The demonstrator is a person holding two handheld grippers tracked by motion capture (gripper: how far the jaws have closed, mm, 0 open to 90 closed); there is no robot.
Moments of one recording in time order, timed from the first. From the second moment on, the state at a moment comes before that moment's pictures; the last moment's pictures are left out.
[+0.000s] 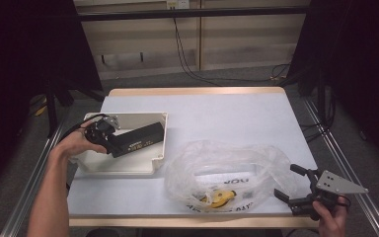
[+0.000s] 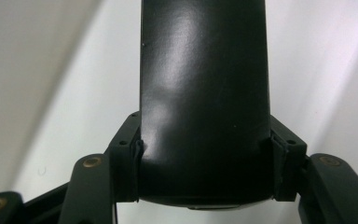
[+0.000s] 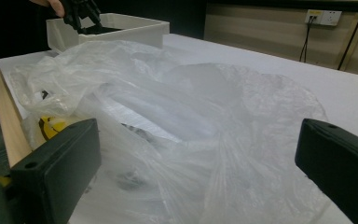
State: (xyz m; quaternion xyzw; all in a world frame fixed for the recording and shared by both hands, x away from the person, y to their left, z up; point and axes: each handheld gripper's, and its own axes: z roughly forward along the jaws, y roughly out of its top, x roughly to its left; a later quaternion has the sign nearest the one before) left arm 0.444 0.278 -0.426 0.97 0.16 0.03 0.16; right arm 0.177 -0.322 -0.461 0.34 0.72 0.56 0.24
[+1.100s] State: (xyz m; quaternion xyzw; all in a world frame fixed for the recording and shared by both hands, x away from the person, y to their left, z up) left arm 0.488 0.265 -0.435 0.95 0.30 0.03 0.14; right arm 0.187 -0.319 -0.465 0.33 0.72 0.56 0.23
